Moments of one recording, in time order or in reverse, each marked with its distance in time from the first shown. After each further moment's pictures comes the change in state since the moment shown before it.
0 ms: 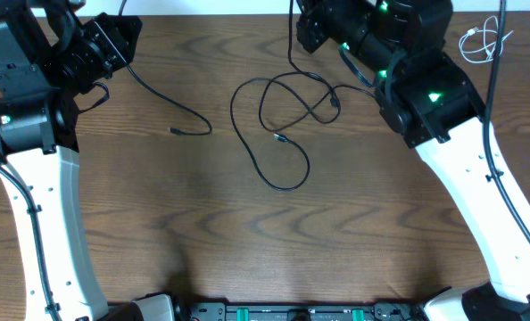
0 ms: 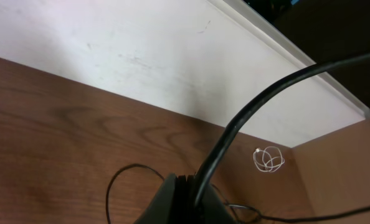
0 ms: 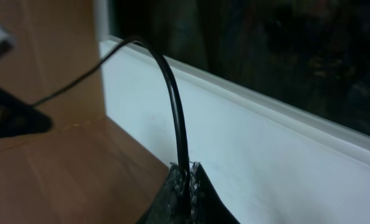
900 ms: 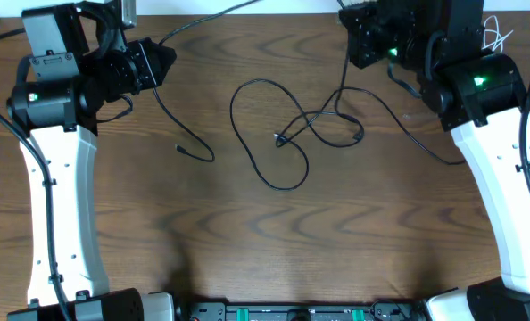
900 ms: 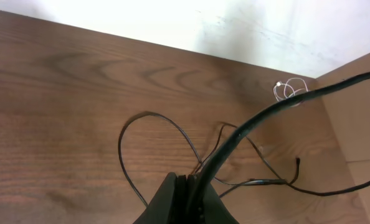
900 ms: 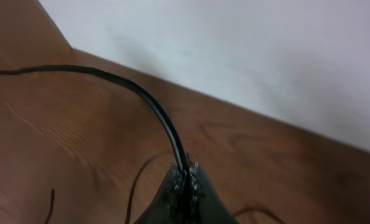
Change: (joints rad) left arm -0.083 0.074 0.000 -0.207 0.000 0.252; right arm -0.198 0.006 0.000 -0.448 -0.011 0.143
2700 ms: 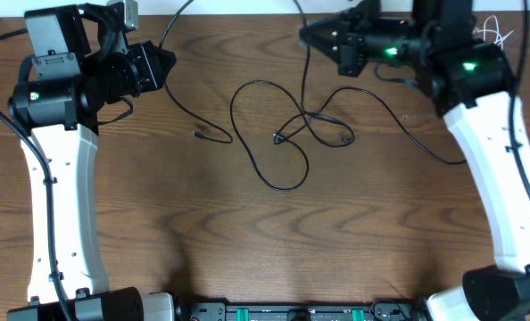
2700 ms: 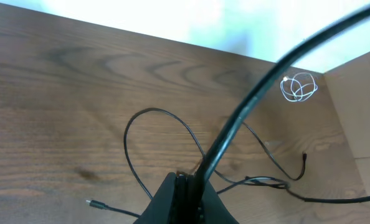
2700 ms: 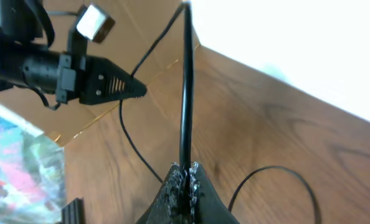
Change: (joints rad) left arm 0.000 0.006 -0.004 -0.020 -0.016 0.020; right arm -0.037 0.039 0.000 0.096 -0.579 0.037
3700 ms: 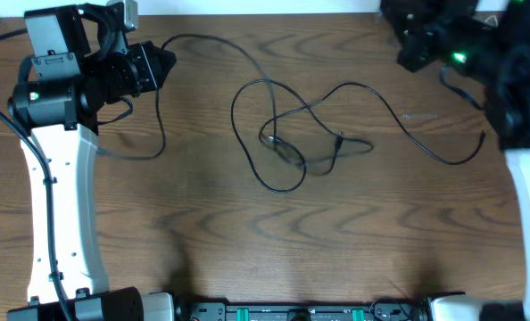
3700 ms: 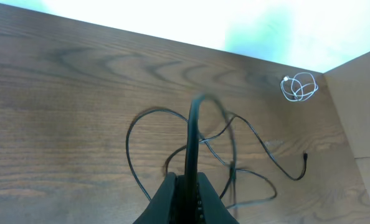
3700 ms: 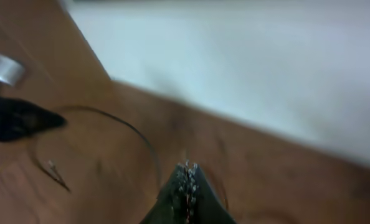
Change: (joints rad) left arm 0.000 0.000 0.000 0.000 0.000 0.003; right arm -0.111 -0.163 0.011 -0.127 0.329 0.003
